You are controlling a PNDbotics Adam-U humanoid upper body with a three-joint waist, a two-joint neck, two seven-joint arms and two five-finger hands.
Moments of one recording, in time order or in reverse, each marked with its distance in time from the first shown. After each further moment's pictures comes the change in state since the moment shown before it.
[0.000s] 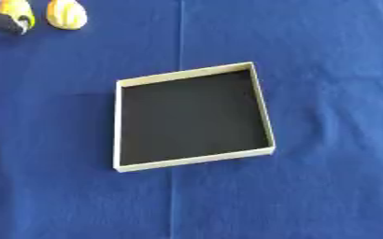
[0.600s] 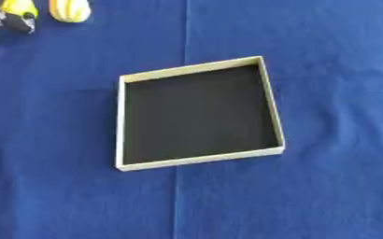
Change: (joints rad) left arm -0.004 0.010 0.003 0.024 -0.003 0.054 0.037; right arm 0.006 0.010 0.008 0.020 0.016 0.002 0.009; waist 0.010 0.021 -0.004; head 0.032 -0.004
